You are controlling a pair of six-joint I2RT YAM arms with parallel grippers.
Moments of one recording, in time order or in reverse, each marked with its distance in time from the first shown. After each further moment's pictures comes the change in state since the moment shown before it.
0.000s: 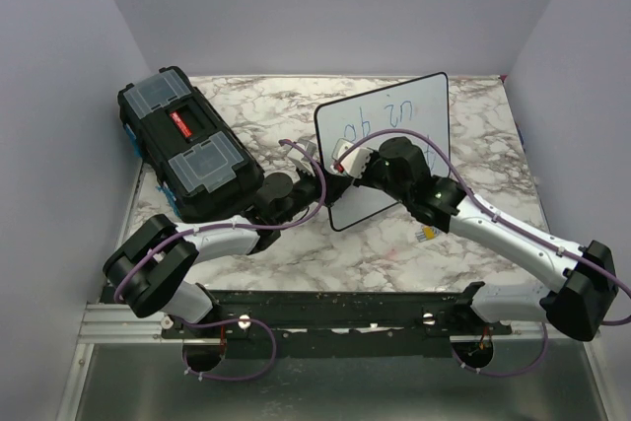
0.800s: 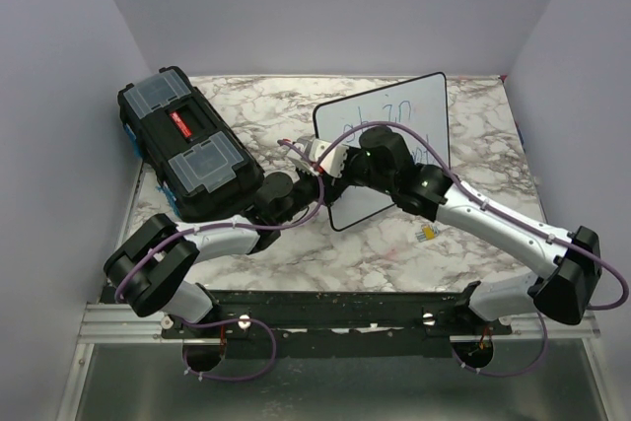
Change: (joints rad) left arm 0.003 0.005 0.000 0.002 -0.003 -0.013; right arm 0.064 0.123 0.223 -0.125 -0.161 -0.022
